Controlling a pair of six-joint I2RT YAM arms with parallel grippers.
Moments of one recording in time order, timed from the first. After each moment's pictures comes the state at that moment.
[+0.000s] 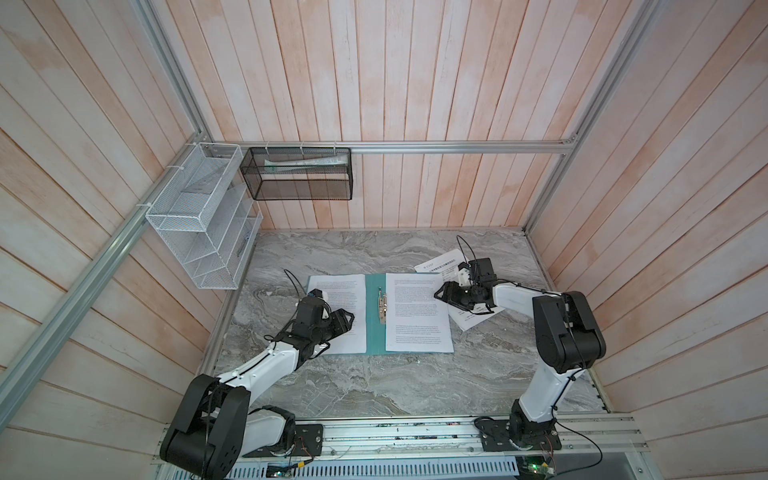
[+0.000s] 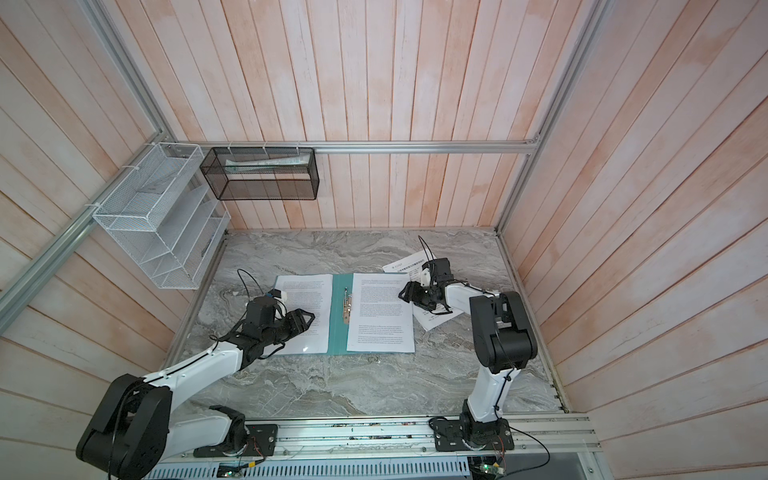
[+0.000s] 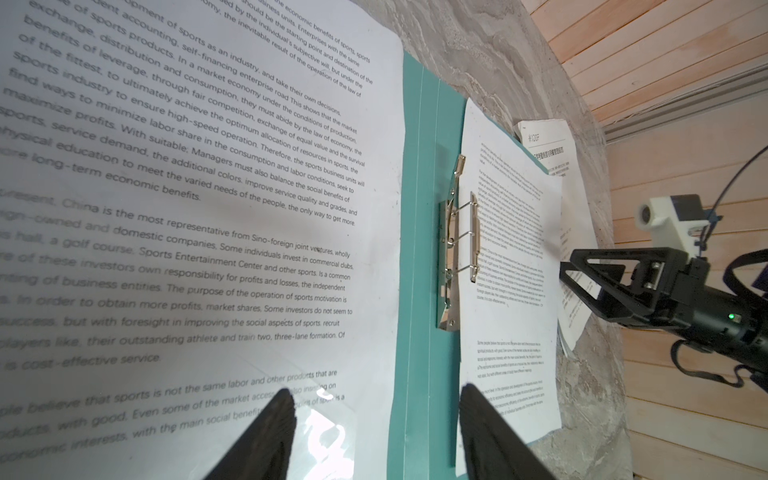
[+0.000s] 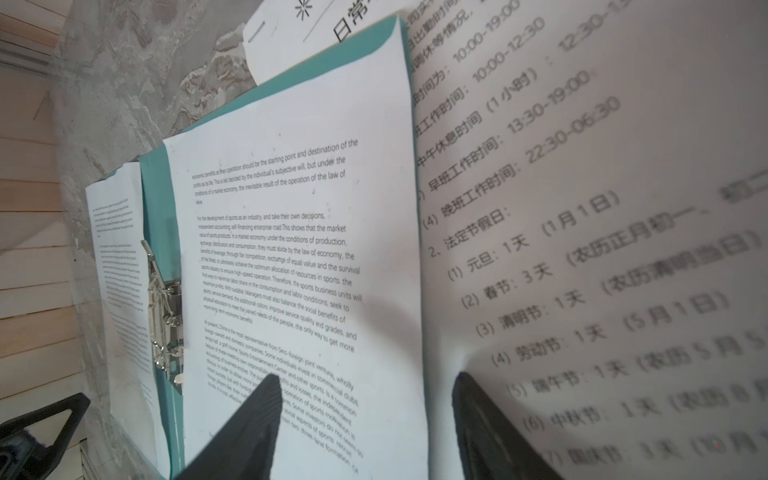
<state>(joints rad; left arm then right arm) -0.32 1.26 0.49 0.05 0.25 -0.72 0.21 1.84 1.03 -0.20 -0.45 0.47</state>
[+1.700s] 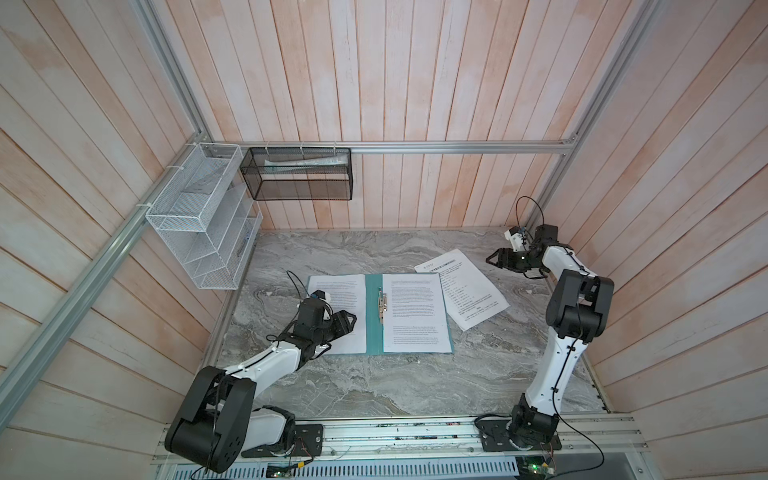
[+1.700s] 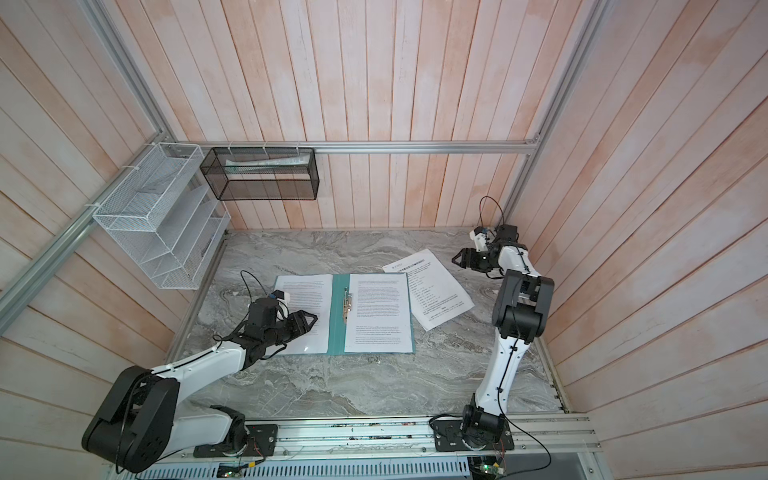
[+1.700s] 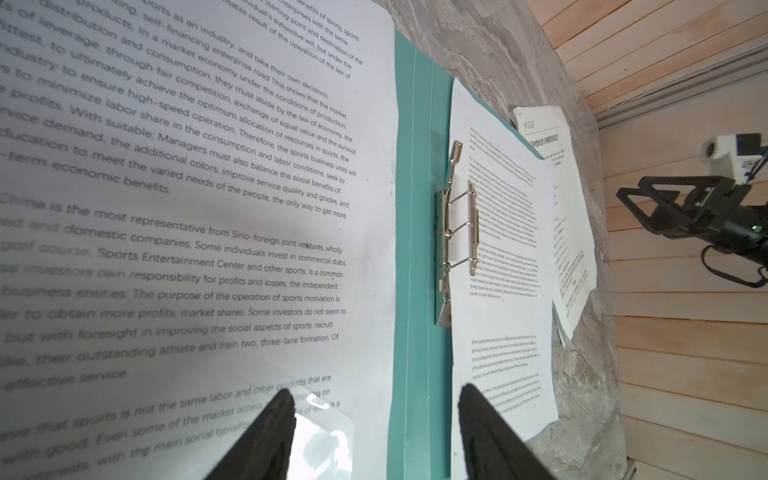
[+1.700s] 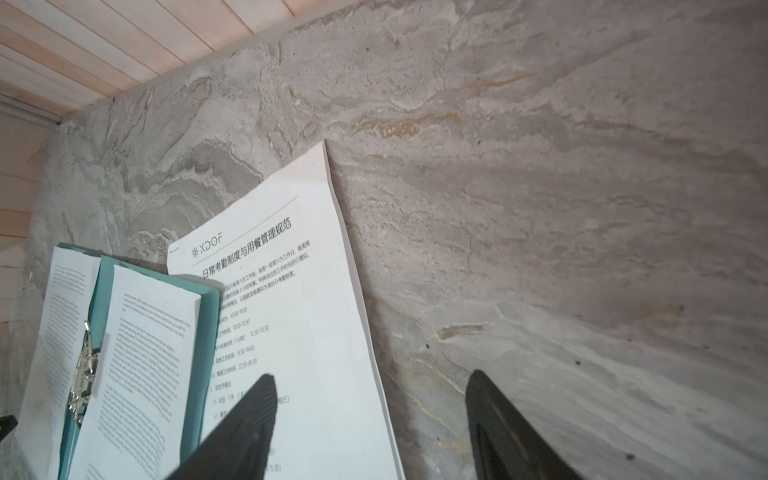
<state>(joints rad) -0.32 1.31 0.47 0.12 0.30 -0.71 -0.26 2.20 1.73 -0.66 -0.68 -0.16</state>
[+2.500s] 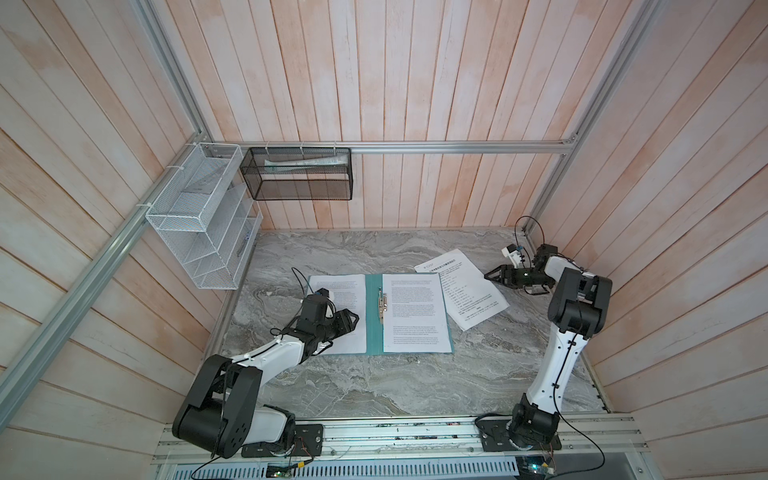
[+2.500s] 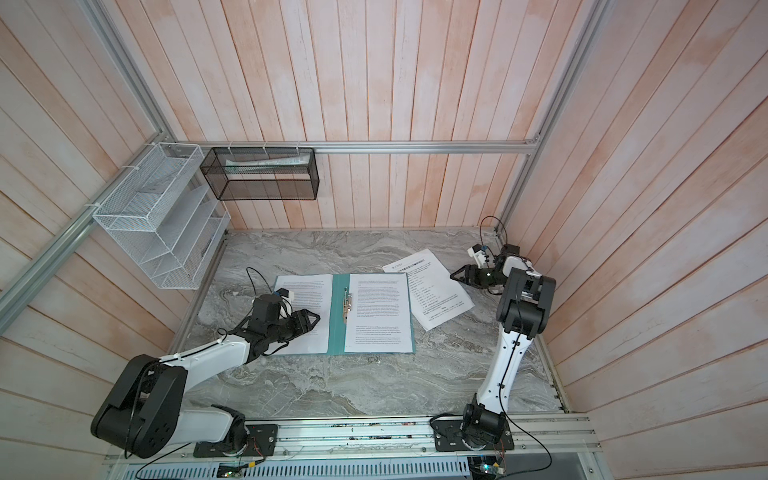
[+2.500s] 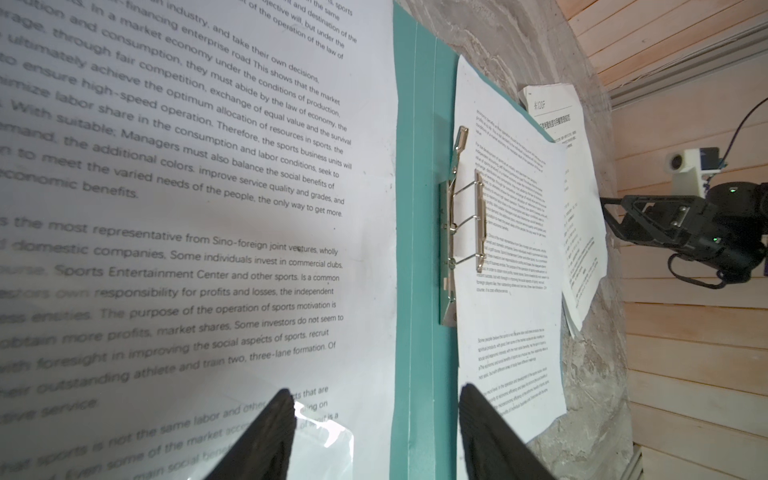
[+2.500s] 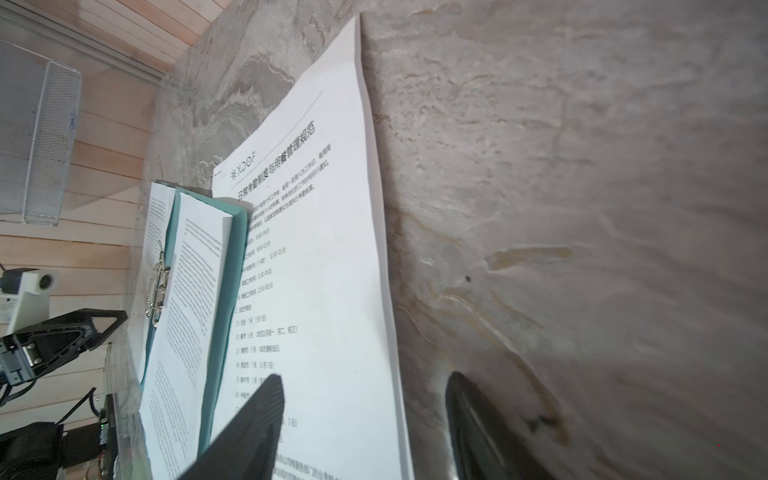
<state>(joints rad) -0.32 1.38 0.52 0.10 0.33 -0.68 -0.31 2.33 1.71 -0.78 -0.94 -0.36</state>
